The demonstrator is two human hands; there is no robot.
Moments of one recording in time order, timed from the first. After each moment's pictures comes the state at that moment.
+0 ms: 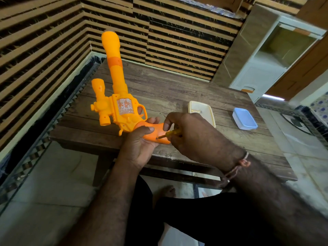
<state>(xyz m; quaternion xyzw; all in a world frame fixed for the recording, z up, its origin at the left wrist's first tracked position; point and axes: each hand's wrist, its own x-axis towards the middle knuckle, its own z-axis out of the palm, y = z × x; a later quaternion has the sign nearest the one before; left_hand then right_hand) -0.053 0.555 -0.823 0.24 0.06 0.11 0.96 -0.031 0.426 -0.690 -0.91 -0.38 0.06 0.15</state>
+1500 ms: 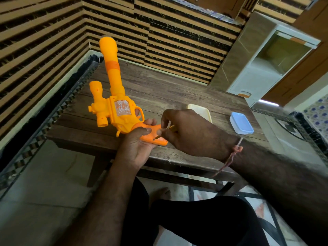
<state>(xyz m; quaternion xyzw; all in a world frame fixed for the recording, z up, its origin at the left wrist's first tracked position) -0.048 0.561 -0.830 0.21 0.11 0.10 0.97 -0.017 0.440 -0.683 -0.89 -0.44 0.07 0.09</state>
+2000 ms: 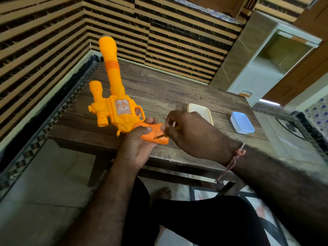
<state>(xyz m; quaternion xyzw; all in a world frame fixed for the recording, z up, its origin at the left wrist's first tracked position) -0.052 0.558 -0.824 0.21 0.10 0.11 0.97 -0.018 0.433 -0.692 -0.89 -0.42 0.05 0.16</state>
